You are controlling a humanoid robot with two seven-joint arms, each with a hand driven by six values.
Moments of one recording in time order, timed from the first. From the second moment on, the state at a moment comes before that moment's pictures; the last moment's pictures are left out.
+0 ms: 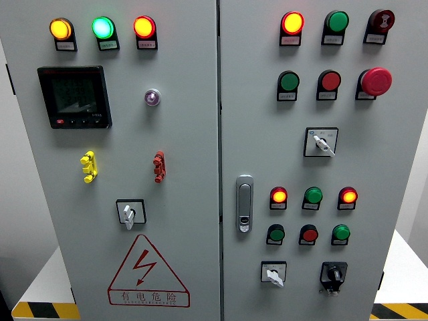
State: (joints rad) left arm 0.00 -0.07 -0.05 -0.05 -0.02 -0.10 0.01; right arm -0.01 0.12 0.05 -0.14 -0.02 0.02 -0.04
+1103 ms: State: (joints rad) left arm 0.00 -0.08 -1.05 -0.05 0.94 -0.09 0.03; right arm -0.01 0.12 0.05 -0.14 -0.02 0.02 -0.04
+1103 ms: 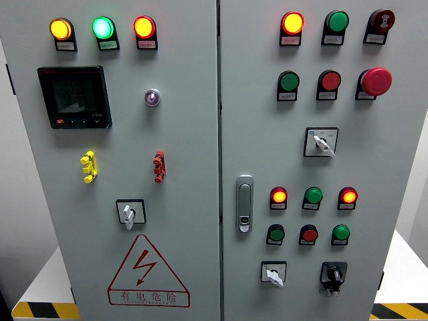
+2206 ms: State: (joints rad) left arm 0.07 -0.09 -1.87 -0.52 1.76 -0.13 -0.21; right arm -0.01 0.12 0.05 -0.14 -0.02 0.02 -0.04
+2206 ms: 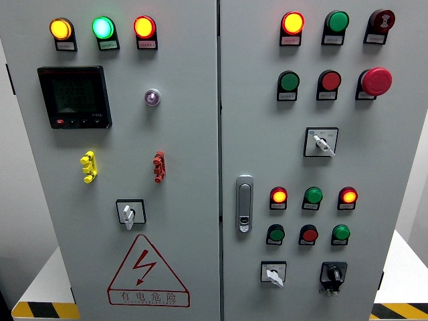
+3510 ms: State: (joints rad) left arm 0.05 -0.09 -1.73 -1.48 1.75 -0.14 -0.03; right arm -0.01 0.12 0.05 -0.14 -0.02 0.02 -0.04
